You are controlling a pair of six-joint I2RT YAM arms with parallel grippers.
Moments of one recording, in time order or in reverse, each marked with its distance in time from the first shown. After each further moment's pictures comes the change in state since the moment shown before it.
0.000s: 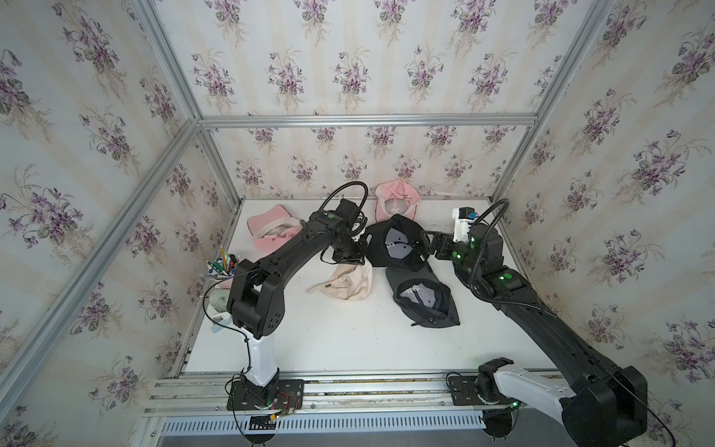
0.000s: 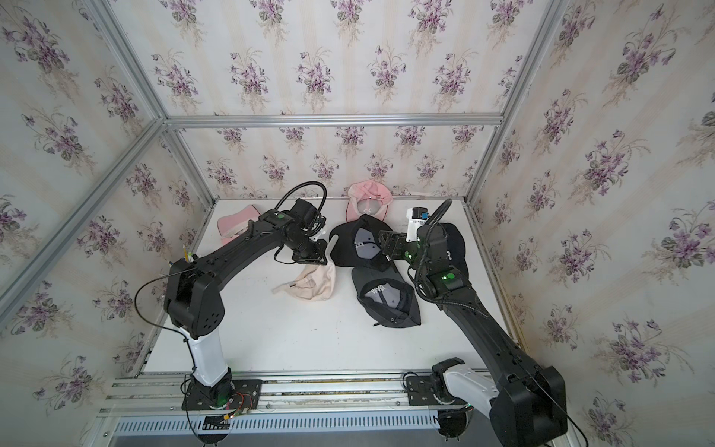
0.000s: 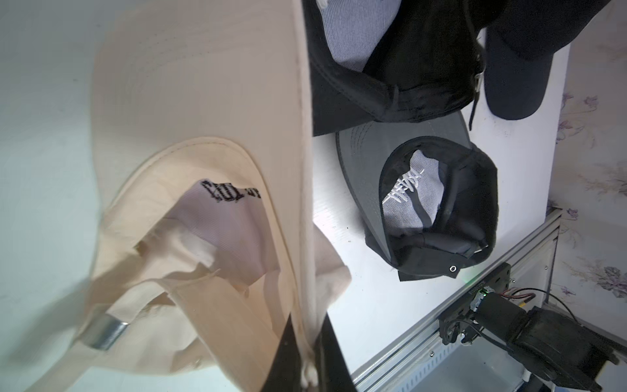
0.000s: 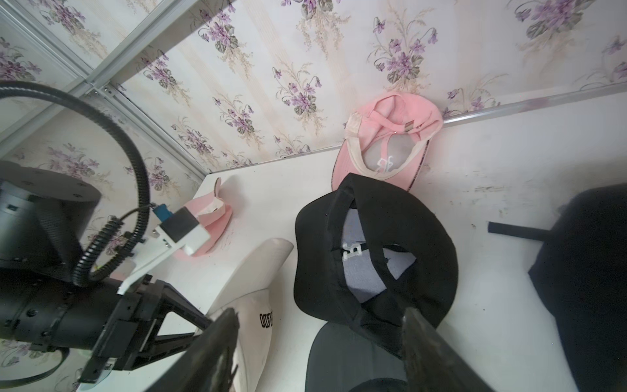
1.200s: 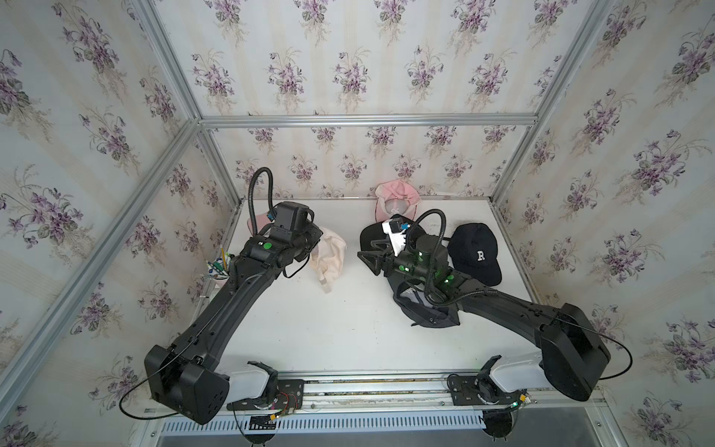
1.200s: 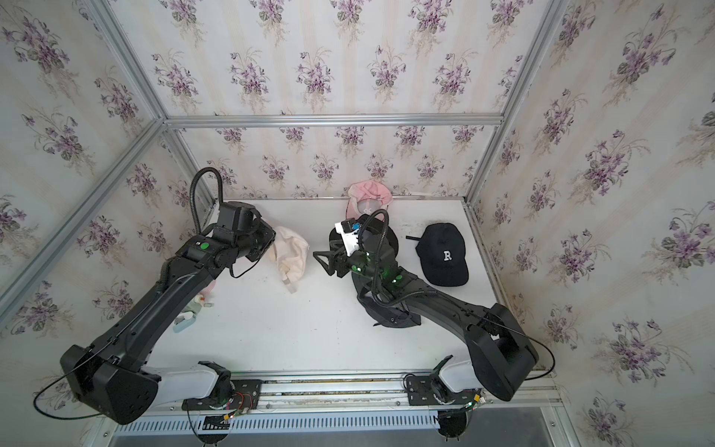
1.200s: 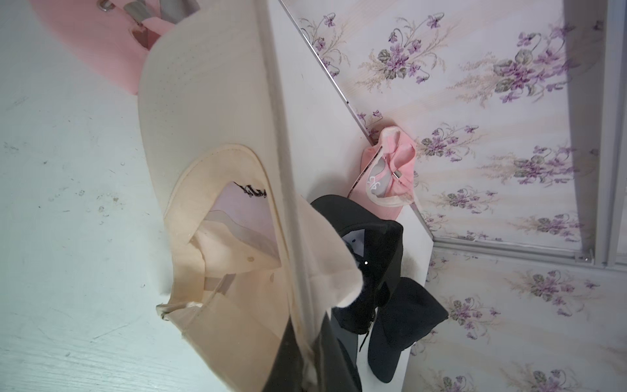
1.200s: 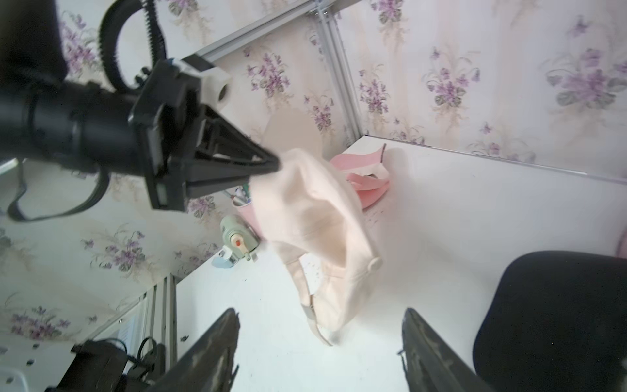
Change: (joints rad) left arm 0.135 -0.545 -0.339 0.299 -0.433 -0.816; right arm 0.400 0.272 -0.043 0.531 -0.179 -0.129
